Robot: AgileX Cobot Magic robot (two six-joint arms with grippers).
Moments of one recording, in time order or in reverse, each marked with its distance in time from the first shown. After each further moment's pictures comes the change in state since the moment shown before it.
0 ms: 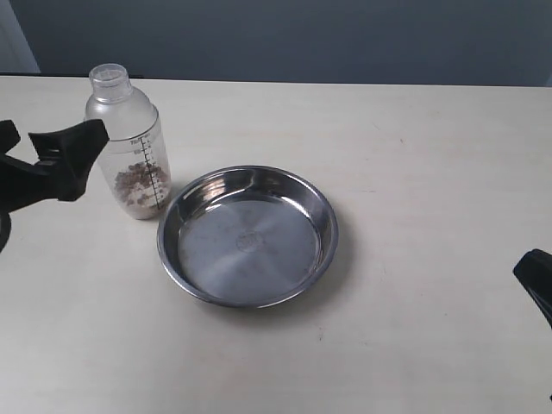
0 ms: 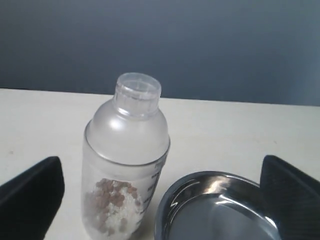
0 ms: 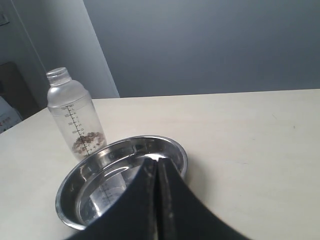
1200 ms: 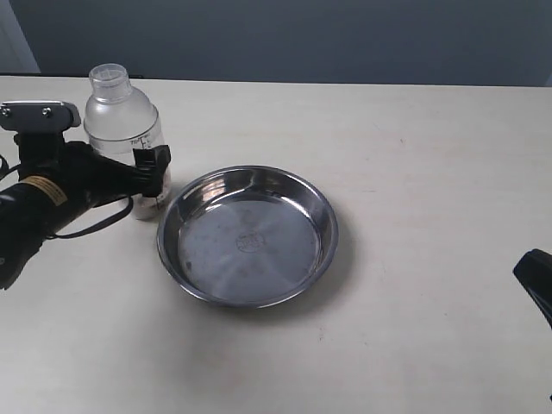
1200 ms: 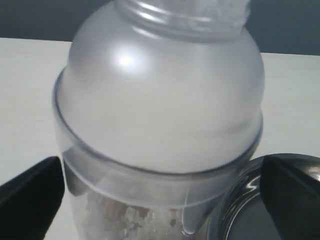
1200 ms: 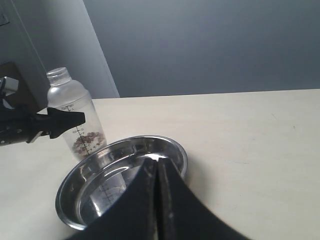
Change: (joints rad) left arm -0.001 0.755 -0.187 -0.109 -0.407 0.110; right arm 0.000 0.000 0.000 0.000 0.000 0.000
